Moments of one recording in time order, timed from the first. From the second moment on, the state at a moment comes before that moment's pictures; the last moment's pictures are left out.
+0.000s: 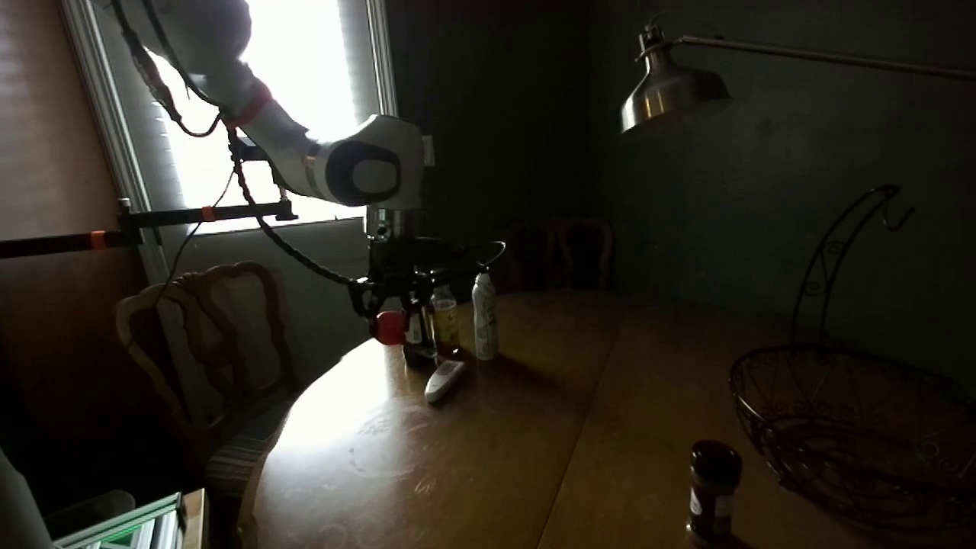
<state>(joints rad) 0.28 -0.01 0.22 -2.36 0.18 2.30 -1.28</state>
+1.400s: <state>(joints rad) 0.18 0.27 0.16 -2.30 -0.18 2.29 -0.51</state>
